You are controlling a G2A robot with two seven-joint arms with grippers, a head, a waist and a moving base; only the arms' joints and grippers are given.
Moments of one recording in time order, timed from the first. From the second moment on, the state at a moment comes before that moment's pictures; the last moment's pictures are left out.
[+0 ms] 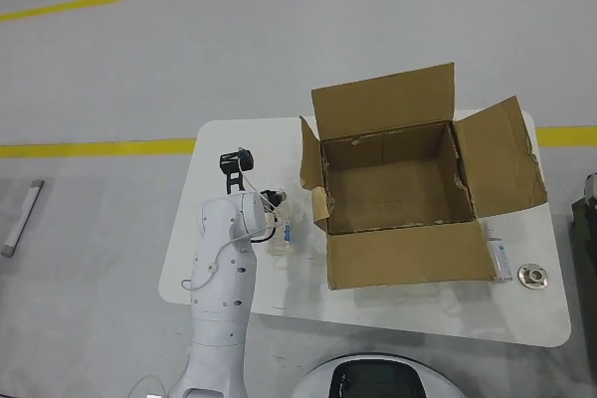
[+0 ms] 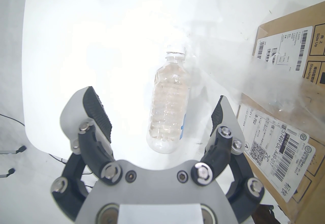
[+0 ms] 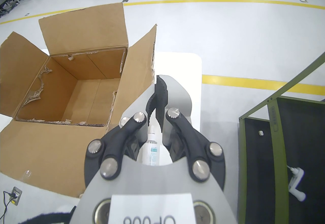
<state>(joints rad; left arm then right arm) 0.76 -1.61 -1.41 -1.40 1.56 0.21 -1.24 -1.60 -1.36 2.12 -2.35 -0.96 -0.18 0.74</state>
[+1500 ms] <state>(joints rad) 0.79 -1.60 -1.40 -1.41 1.55 0.15 -1.20 -1.58 -1.34 1.95 -2.31 -1.22 -0.20 0.50</state>
